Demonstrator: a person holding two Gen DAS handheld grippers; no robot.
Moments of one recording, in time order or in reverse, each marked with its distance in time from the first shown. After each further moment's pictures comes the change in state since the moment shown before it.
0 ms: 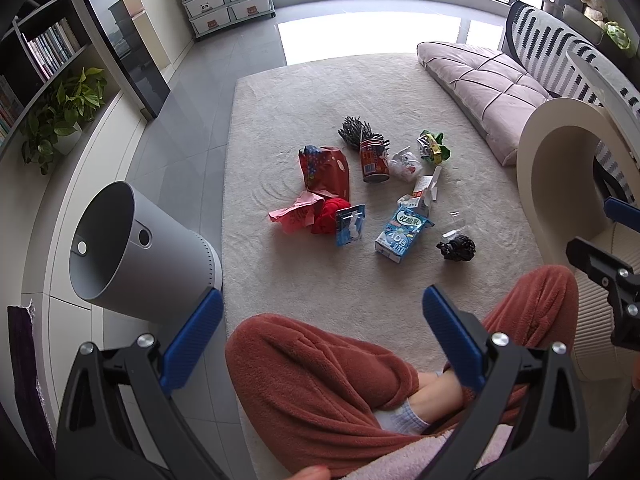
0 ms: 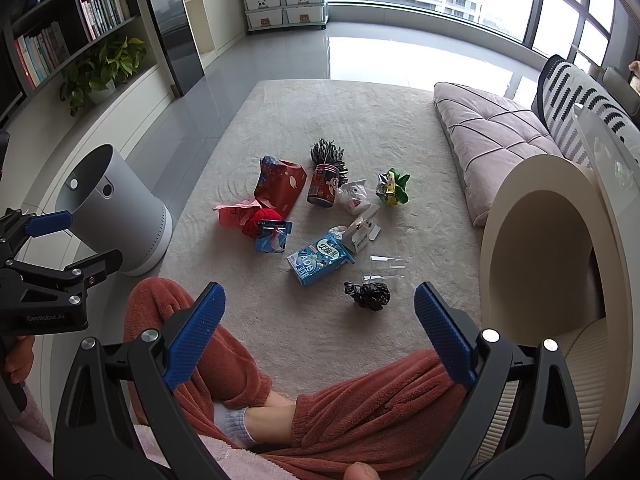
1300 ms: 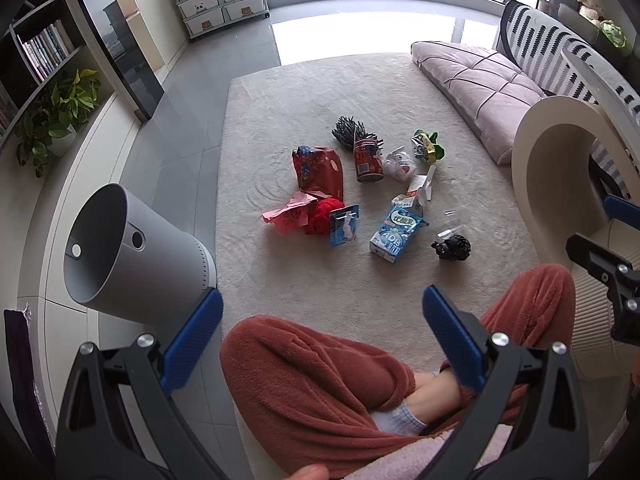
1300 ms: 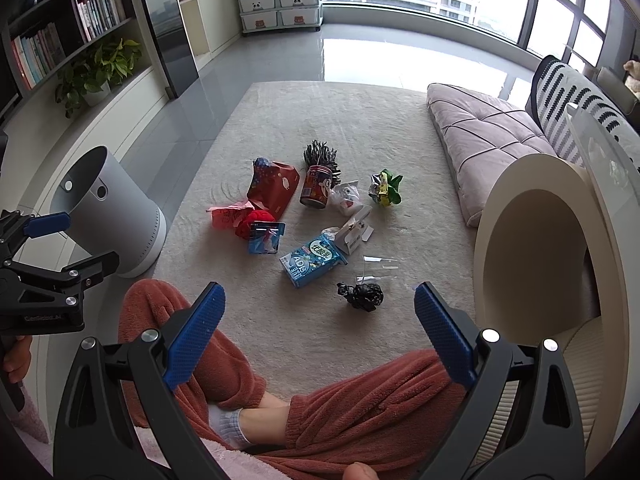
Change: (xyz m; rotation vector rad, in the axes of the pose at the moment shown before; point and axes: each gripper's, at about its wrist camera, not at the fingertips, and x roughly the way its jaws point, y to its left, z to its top) left arm 0.004 -0.006 0.001 0.008 0.000 -0.025; right arm -0.001 -0.005 0.001 0.005 -0.007 -0.026
